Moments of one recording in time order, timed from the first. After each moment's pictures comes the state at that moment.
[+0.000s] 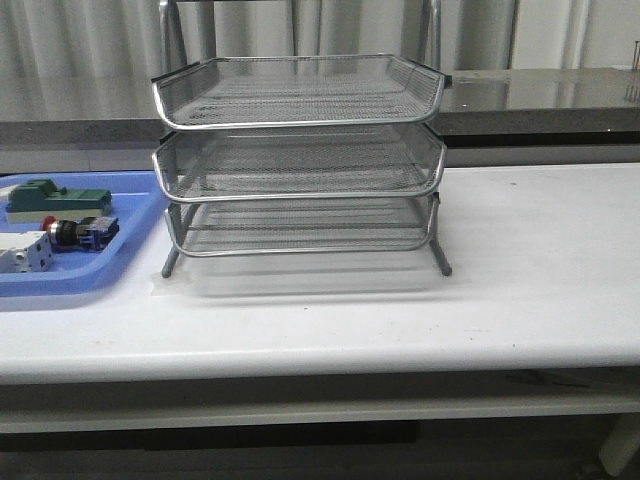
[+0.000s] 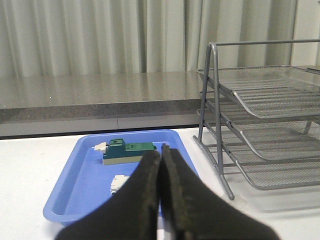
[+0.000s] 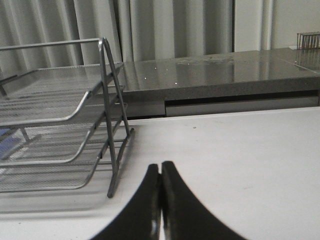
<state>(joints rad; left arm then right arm) -0.03 0.00 0.00 0.09 0.01 -0.09 0.07 0.00 -0.05 0.13 0.06 -0.03</state>
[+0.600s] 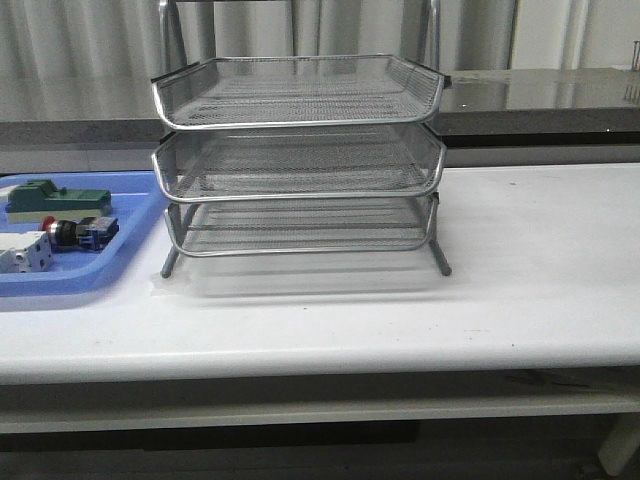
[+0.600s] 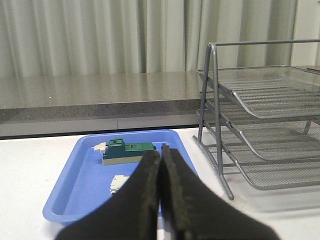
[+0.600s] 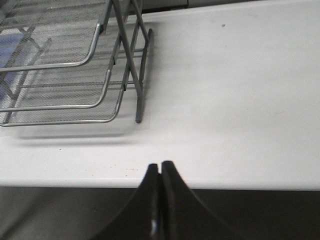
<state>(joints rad) -0.03 0.00 0.00 0.09 0.01 -0.09 0.07 0.70 -0.67 0.21 0.56 -0.03</state>
